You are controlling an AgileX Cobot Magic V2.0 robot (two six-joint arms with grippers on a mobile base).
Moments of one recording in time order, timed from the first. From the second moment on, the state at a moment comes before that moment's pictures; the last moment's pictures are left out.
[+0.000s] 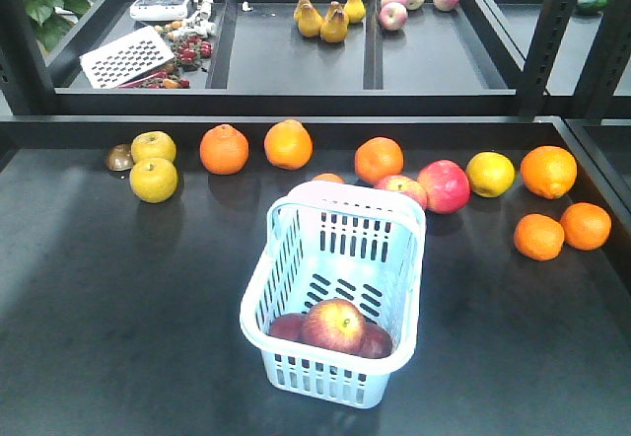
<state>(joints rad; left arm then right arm) 0.09 -0.01 0.03 0.00 0.18 -0.11 -0.04 -0.01 0.03 0.03 0.14 -0.10</state>
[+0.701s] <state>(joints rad) 0.09 -0.01 0.03 0.00 0.18 -0.11 -0.04 -0.01 0.03 0.00 0.12 -0.10</state>
